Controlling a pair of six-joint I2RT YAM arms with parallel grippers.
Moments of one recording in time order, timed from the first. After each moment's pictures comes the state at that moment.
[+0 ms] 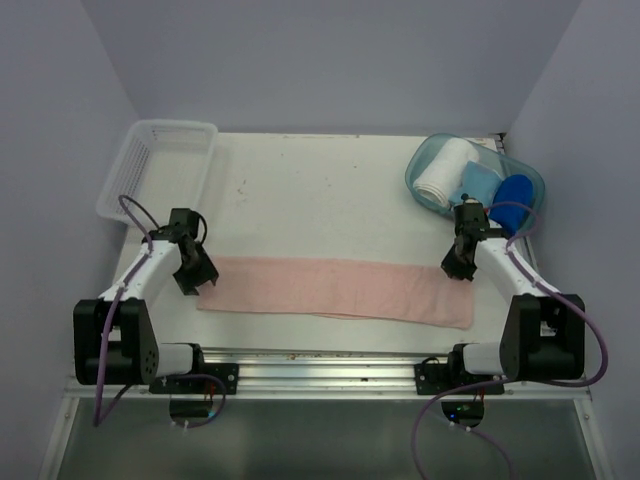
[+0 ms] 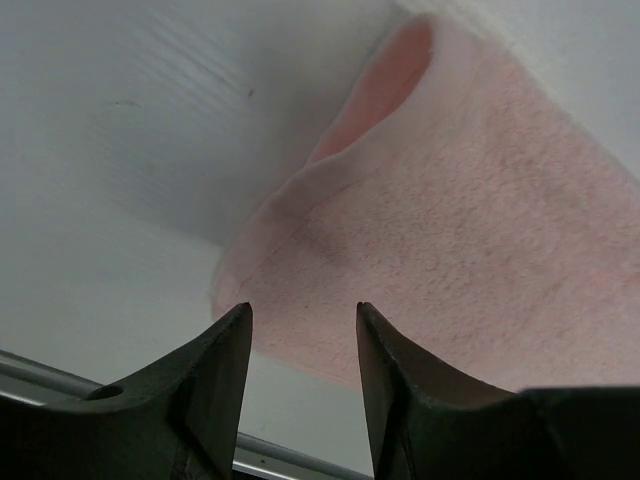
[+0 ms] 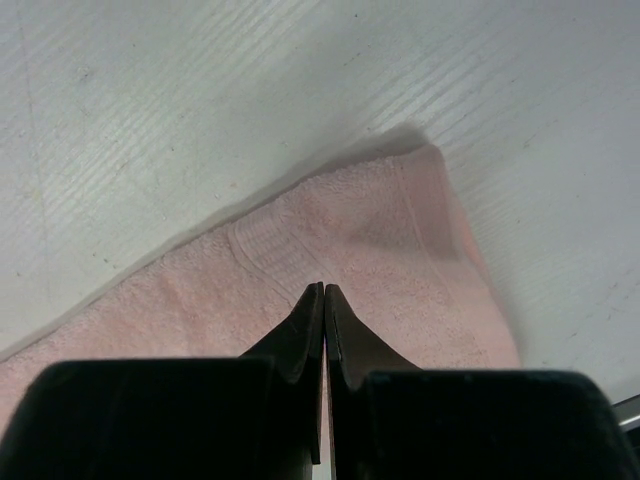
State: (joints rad) left arm 0.01 1.28 0.80 -0.81 -0.14 -0.60; right arm 0.01 1.35 0.80 -0.69 0.24 0.63
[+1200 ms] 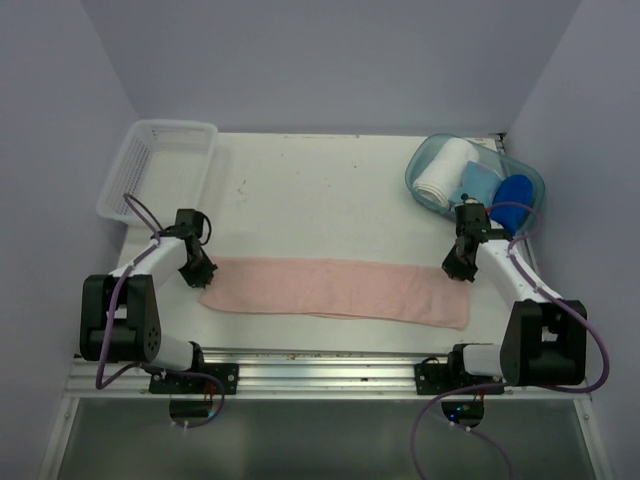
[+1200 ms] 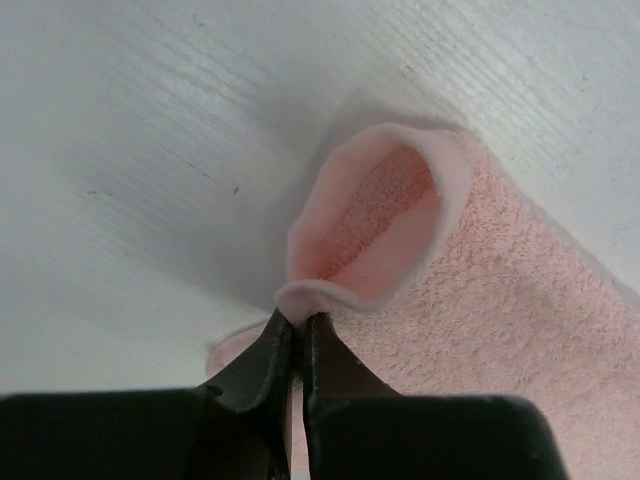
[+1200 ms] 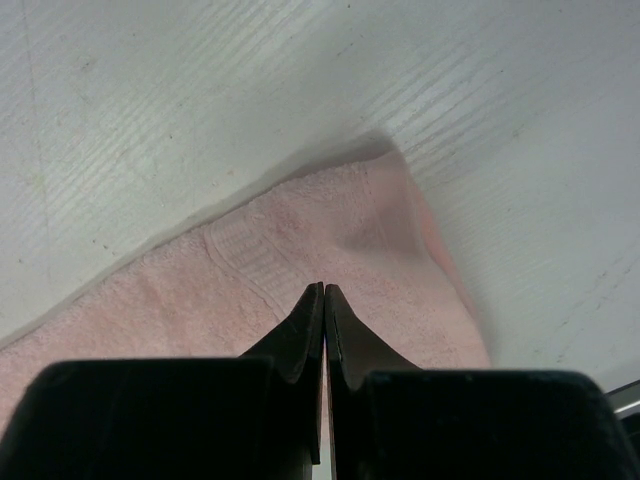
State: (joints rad) left arm 0.01 1.45 0.74 -0.62 -0.18 -0.64; right arm 0.01 1.32 0.80 -0.72 0.24 0.63
